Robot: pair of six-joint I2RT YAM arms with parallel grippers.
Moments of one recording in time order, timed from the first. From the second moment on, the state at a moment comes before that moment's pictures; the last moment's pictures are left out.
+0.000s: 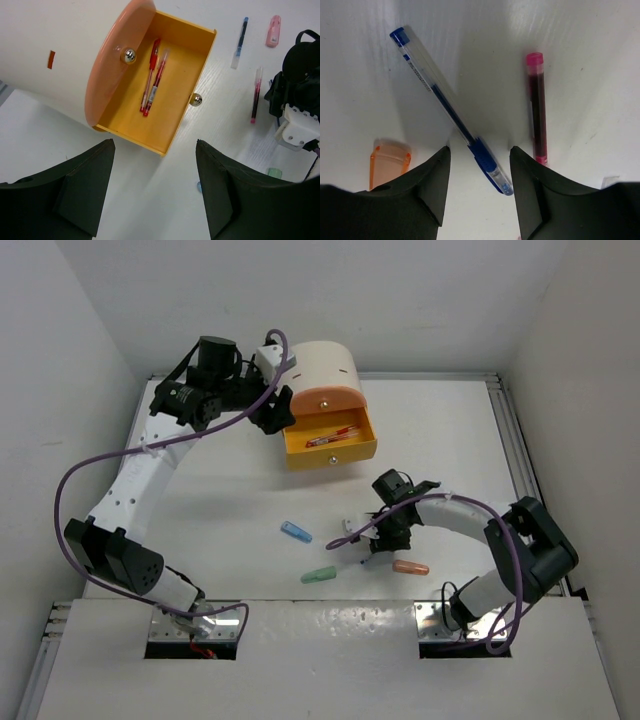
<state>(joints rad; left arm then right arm) -0.34 1.50 1.71 -0.77 0.51 0.34 0.59 1.51 0.69 -0.57 -0.24 -1.12</state>
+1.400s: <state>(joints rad) -0.33 1.36 1.50 -0.70 0.52 0.37 0.52 1.49 0.67 -0.64 -0.30 -1.44</state>
